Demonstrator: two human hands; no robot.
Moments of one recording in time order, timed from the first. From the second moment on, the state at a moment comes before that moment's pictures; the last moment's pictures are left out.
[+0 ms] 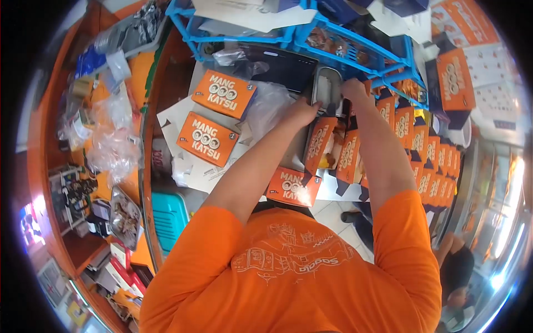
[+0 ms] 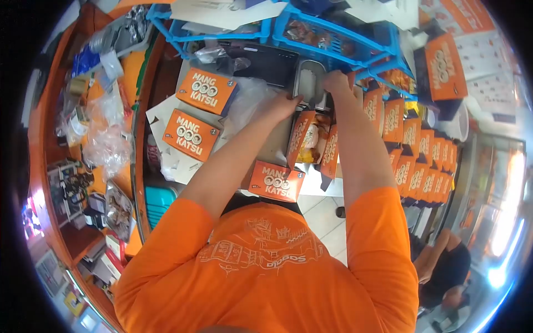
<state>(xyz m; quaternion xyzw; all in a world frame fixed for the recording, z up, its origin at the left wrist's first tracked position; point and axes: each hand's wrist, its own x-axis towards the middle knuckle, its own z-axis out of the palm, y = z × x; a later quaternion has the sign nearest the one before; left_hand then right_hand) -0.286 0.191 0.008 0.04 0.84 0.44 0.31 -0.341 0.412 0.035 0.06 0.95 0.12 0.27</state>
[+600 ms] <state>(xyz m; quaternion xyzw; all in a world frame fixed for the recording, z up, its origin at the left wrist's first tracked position) -0.274 0.191 0.010 -0.07 0.77 0.58 0.26 -0.366 0.441 0.027 0.09 0.95 0.01 0.29</state>
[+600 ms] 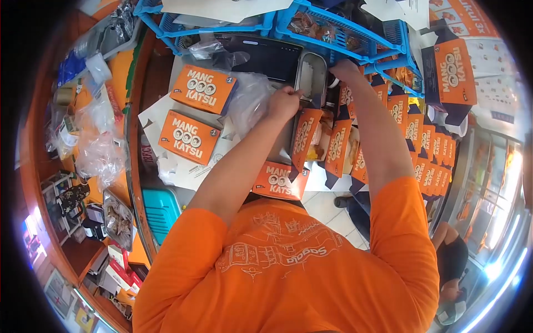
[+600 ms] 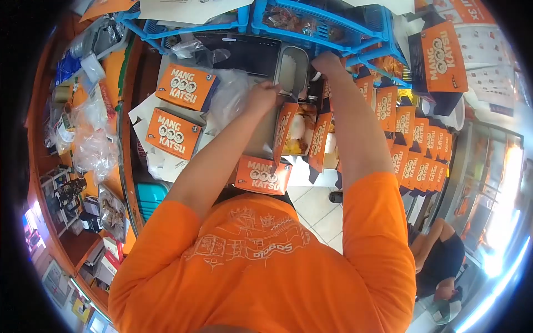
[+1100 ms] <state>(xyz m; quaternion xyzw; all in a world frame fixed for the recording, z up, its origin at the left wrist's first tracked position) -0.259 0.192 0.025 -0.07 0.80 0.56 0.18 -0.367 0.425 0.055 0.24 0.90 -0.18 0.33</state>
